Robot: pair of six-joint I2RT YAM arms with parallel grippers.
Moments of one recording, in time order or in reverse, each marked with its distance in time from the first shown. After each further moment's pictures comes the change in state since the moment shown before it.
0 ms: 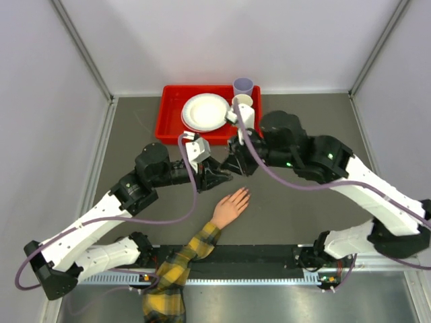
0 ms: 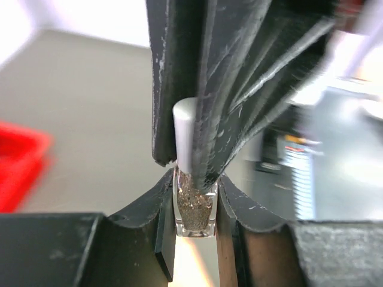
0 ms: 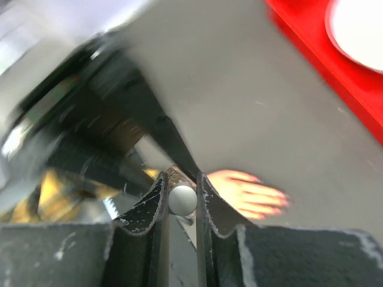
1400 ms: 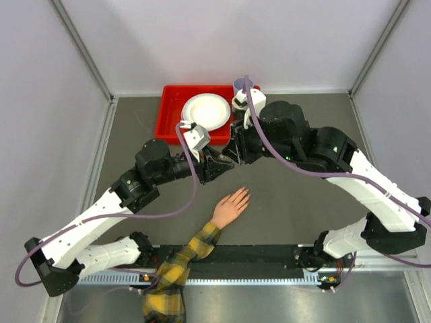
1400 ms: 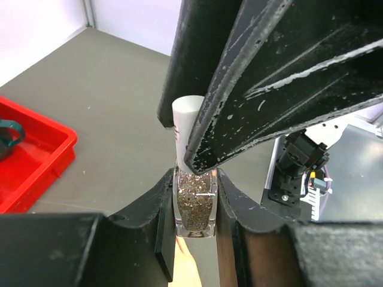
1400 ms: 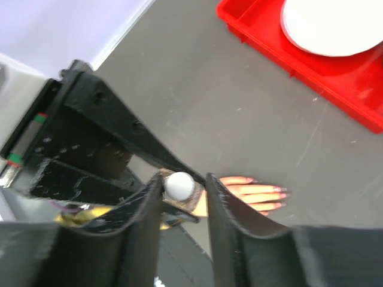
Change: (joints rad) left arm -0.013 0.039 0.063 0.012 -0.114 -0.113; right arm -0.002 0.011 0.097 -0.047 0.158 0.145
